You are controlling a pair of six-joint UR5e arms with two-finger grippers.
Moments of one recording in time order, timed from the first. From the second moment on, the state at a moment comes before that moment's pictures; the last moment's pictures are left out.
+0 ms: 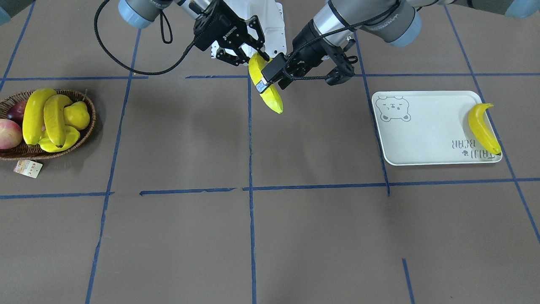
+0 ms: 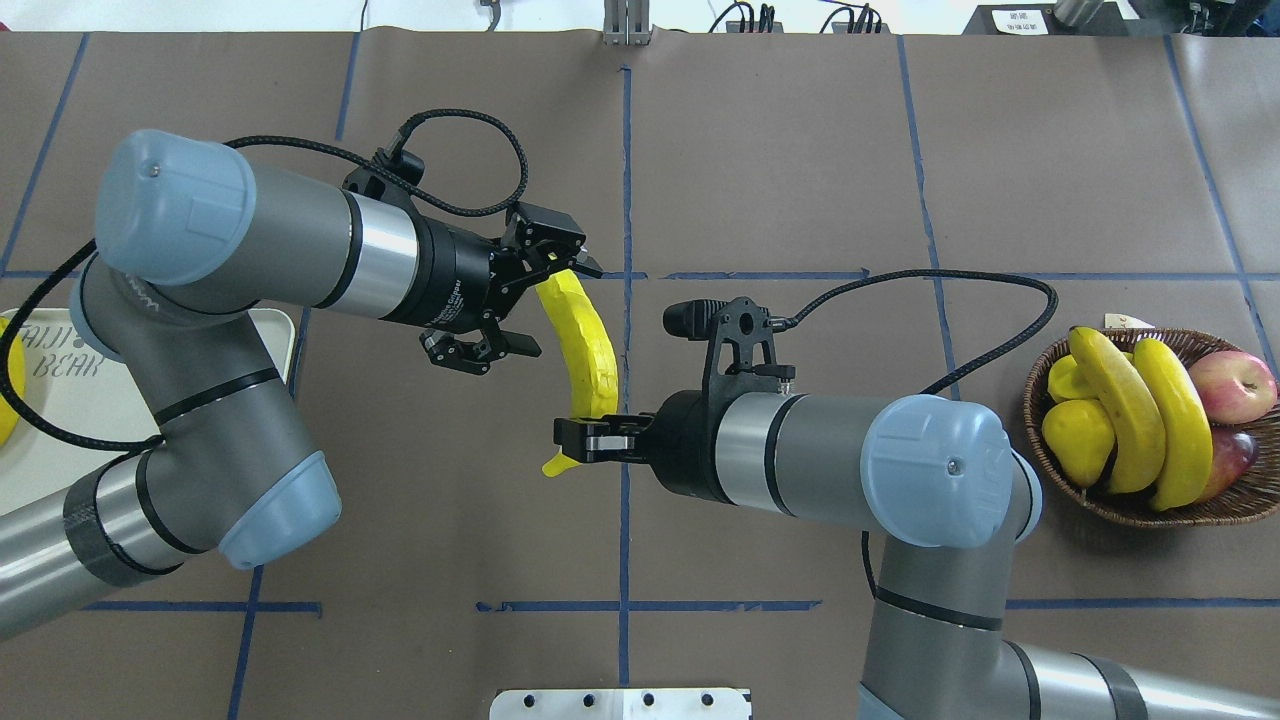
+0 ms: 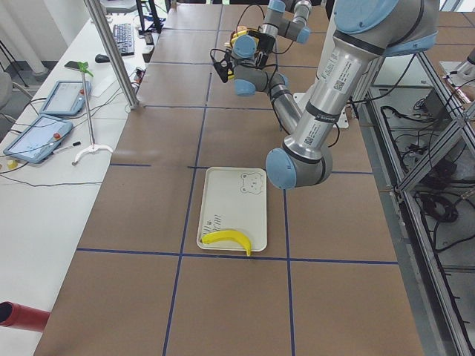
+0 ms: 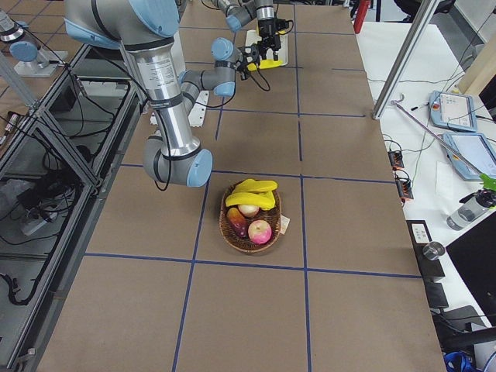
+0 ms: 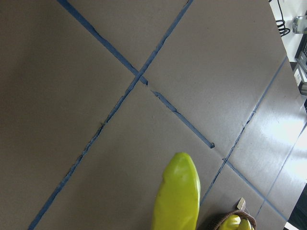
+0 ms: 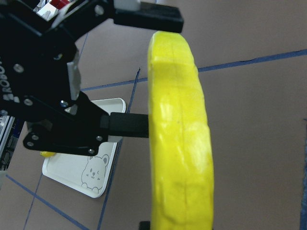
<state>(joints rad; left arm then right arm) -0.63 -2.11 -1.86 -2.20 -2.01 -2.06 0.33 -1.10 1.95 -0.87 1.62 1.34</state>
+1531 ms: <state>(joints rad) -0.62 -2.11 -1.86 -2.20 -2.00 -2.06 0.31 -1.09 1.95 -0.88 1.62 1.34</state>
